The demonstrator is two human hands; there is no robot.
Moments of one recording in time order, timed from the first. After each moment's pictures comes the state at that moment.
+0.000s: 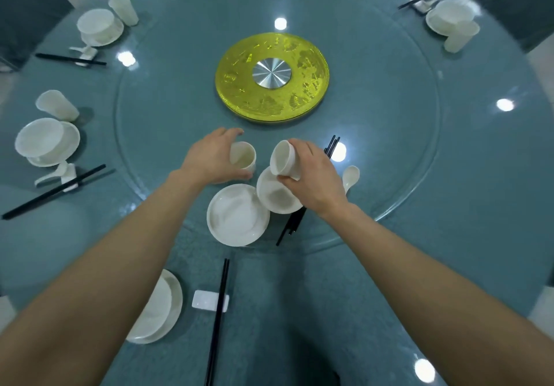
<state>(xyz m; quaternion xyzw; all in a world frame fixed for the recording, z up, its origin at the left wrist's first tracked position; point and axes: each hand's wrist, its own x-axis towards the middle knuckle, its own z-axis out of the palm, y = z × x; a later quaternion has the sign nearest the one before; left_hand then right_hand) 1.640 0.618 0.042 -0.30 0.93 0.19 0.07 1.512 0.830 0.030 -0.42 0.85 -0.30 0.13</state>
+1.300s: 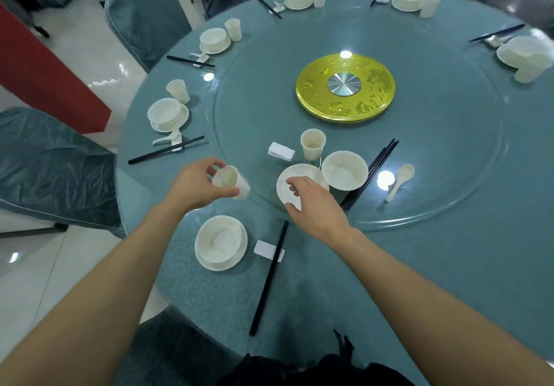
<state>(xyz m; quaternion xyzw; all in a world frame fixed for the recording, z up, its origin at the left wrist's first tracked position) 1.892 0.648 0.089 -0.50 0.81 0.30 -0.03 1.676 0.852 0.055 -0.55 0.77 -0.25 0.21</state>
